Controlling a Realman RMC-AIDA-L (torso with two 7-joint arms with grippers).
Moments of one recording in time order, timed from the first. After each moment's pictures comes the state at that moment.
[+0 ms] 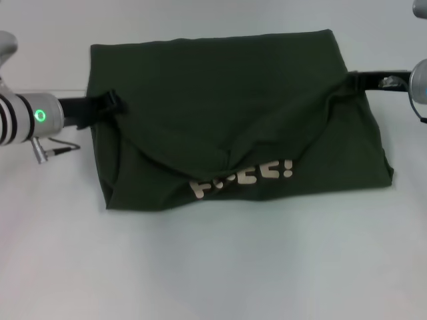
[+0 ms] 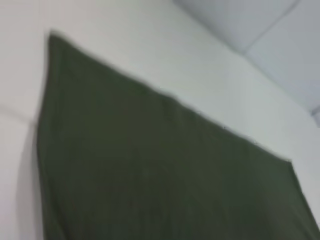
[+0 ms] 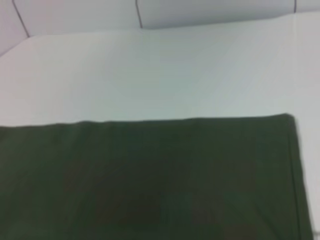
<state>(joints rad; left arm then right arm) -0.76 -2.04 0.71 0.59 2.17 0.86 -2.46 0.85 2.02 -0.87 -0.59 -2.30 -0.66 2.24</state>
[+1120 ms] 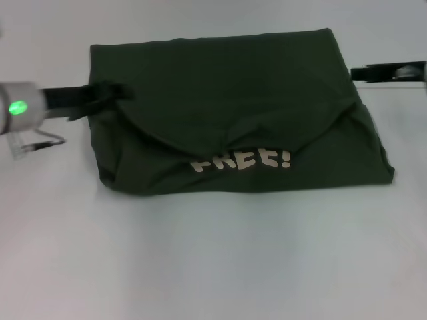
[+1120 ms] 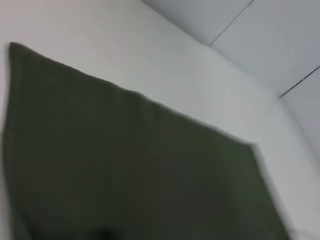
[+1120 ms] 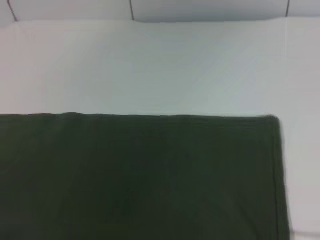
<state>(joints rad) -0.69 -2.03 0.74 0.74 2.14 1.04 -2.47 0.82 2.00 -0.89 -0.71 -2.40 -0.77 2.39</state>
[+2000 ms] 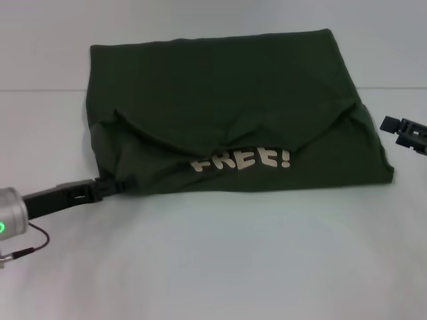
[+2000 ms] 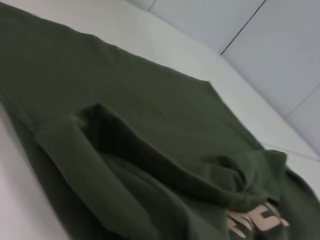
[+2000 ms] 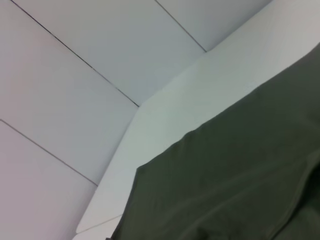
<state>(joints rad) -0.45 -2.10 0.63 0.63 1.99 1.22 -1.84 0.45 2.01 -0.59 -0.66 -1.84 -1.34 2.06</state>
